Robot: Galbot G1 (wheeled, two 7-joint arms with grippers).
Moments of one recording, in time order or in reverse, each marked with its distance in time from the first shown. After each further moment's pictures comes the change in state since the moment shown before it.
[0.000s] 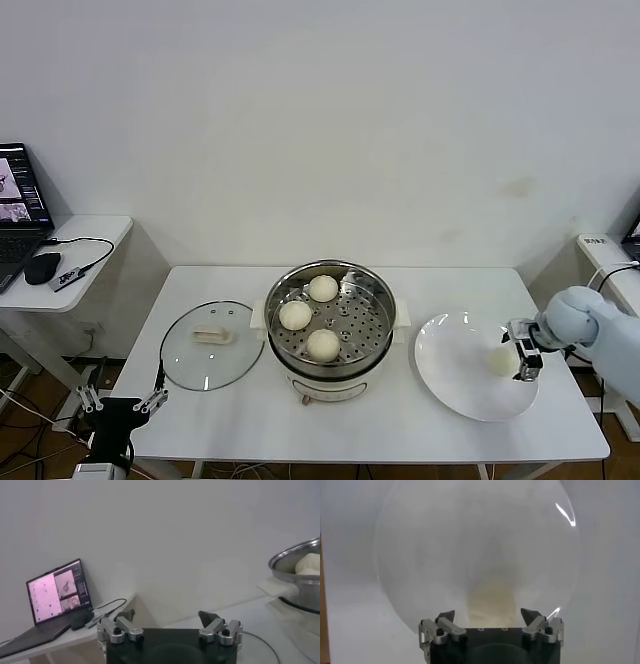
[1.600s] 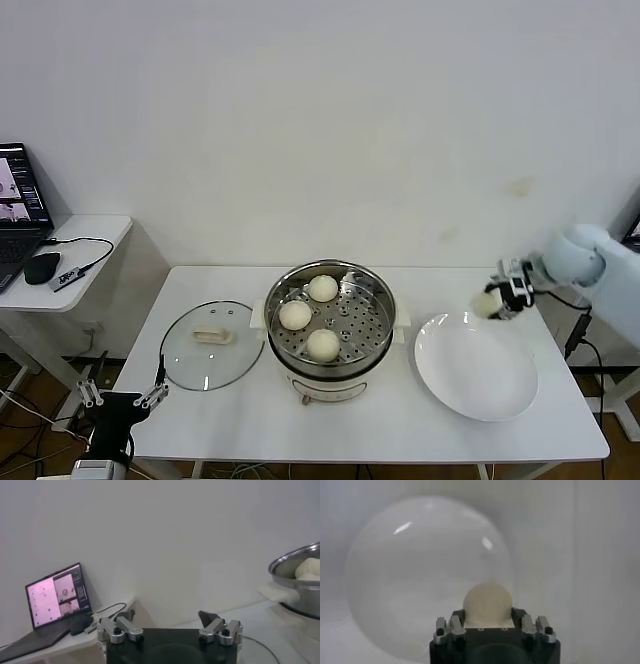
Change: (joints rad) left arm -0.012 0.017 0.002 -0.005 -0.007 -0.005 -0.001; right arm 0.457 0.007 -0.257 0.120 0.235 -0.119 -0.029
